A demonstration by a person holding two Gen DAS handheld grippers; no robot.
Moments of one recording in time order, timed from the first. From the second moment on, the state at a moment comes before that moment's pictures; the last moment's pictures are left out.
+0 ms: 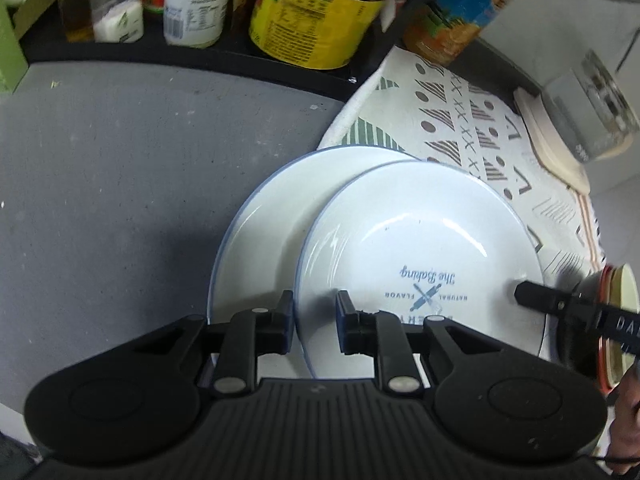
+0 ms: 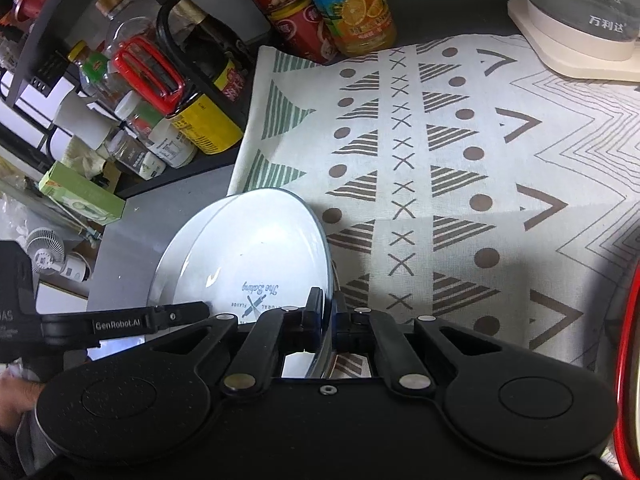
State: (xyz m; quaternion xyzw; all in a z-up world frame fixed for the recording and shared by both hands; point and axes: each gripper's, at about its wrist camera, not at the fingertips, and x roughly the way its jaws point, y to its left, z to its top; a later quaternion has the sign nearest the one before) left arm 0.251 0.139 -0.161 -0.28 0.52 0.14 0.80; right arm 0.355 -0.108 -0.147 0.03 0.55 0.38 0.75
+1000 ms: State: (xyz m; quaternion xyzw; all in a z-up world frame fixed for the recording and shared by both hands) left arm 0.247 0.149 -0.150 -0.26 0.52 0.17 0.80; right arm 0.352 -0.092 -0.165 0.00 0.56 0.37 0.74
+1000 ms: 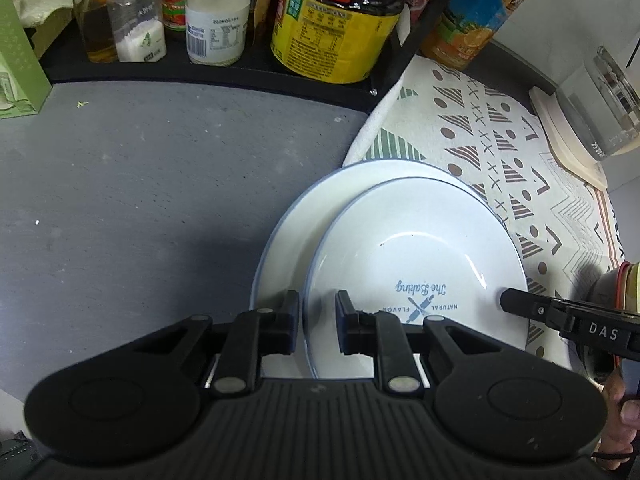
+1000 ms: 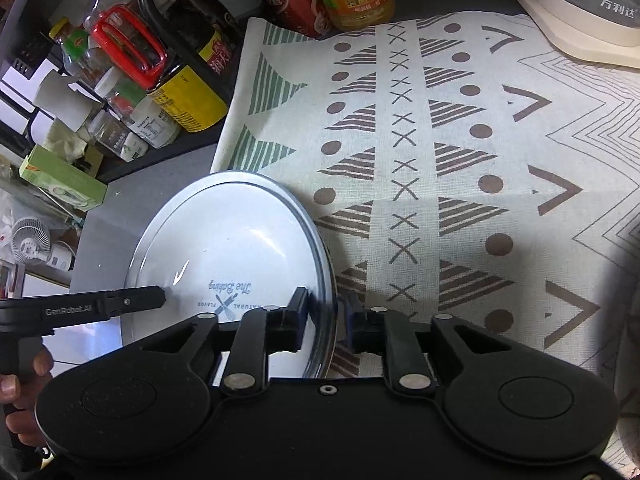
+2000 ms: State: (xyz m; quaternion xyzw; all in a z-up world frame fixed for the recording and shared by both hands) left arm 0.258 0.127 -0.112 -0.18 0.52 0.18 0.82; right arm 0.343 -0.097 -0.131 -0.02 0.52 0.38 0.76
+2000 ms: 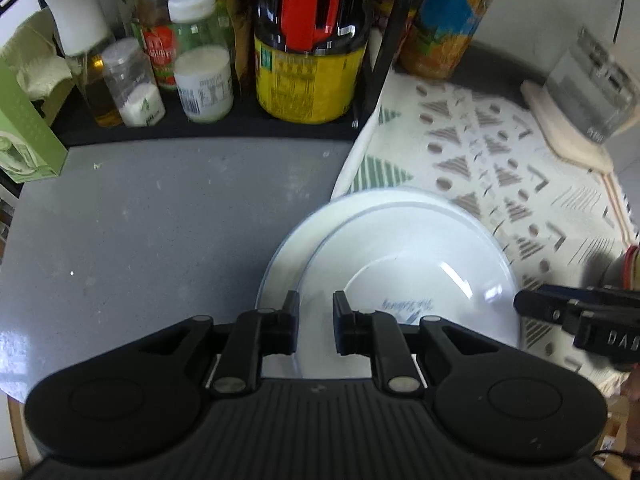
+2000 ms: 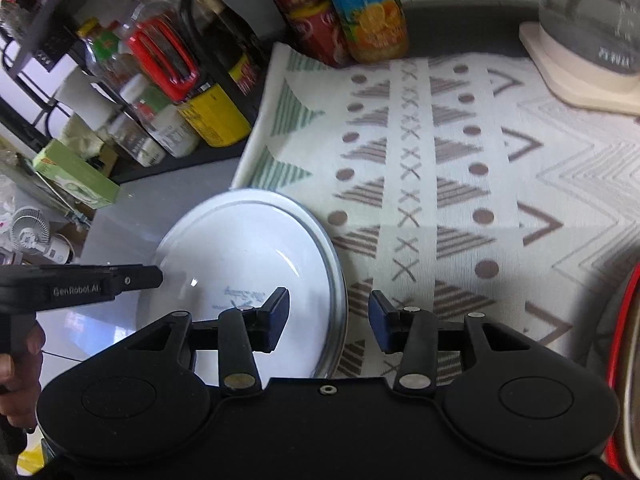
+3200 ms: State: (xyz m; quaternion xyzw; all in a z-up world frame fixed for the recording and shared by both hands) left arm 0.338 -0.064 -0.062 -0.18 0.50 0.13 0.84; right arm 0.380 -0.304 -0.064 0.07 0.43 0.32 0.84
